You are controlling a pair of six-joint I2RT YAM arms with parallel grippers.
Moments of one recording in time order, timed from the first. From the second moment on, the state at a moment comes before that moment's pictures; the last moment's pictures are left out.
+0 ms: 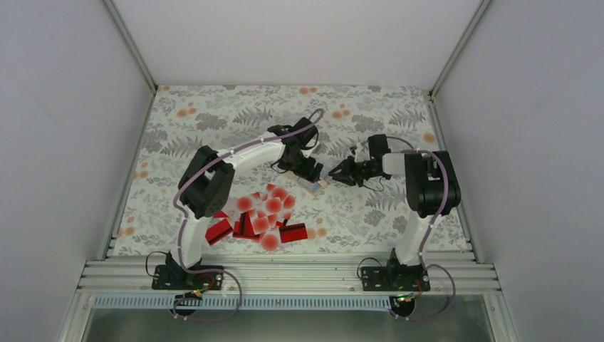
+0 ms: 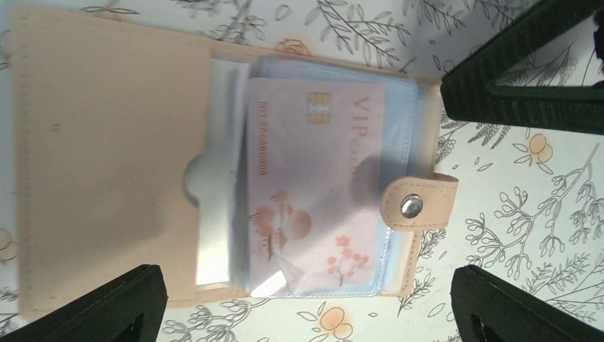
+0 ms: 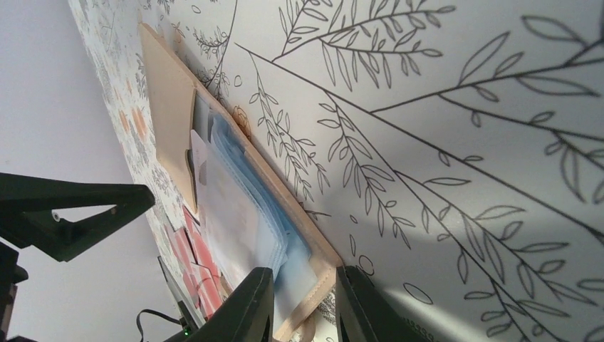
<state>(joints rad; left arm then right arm) -0.76 2.12 1.67 -0.81 0.17 -0.25 0.12 1.91 0.92 -0.22 -0.86 0.53</state>
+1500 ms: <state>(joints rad) -0.72 2.24 1.74 -0.68 0.33 -0.25 0.12 1.94 0.93 -0.19 -0.91 0.51</state>
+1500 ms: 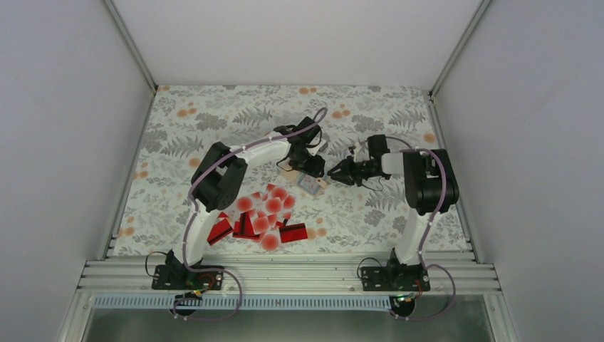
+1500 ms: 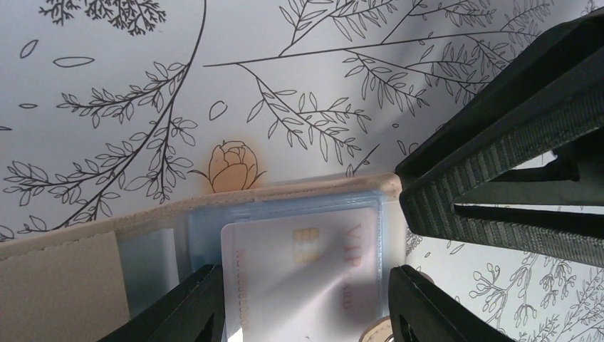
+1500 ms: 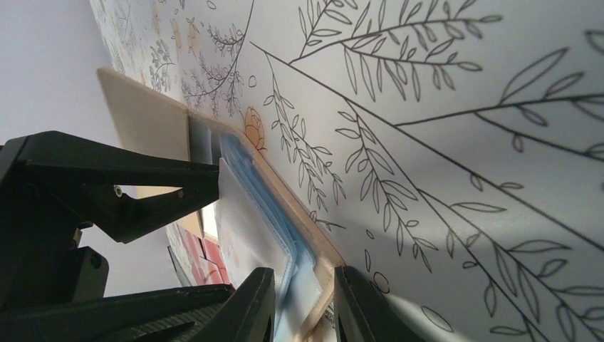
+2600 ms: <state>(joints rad) -0.61 1.95 1.36 -0.59 0.46 -0.37 0.20 1.81 1.00 -0.41 -0.82 0.47</state>
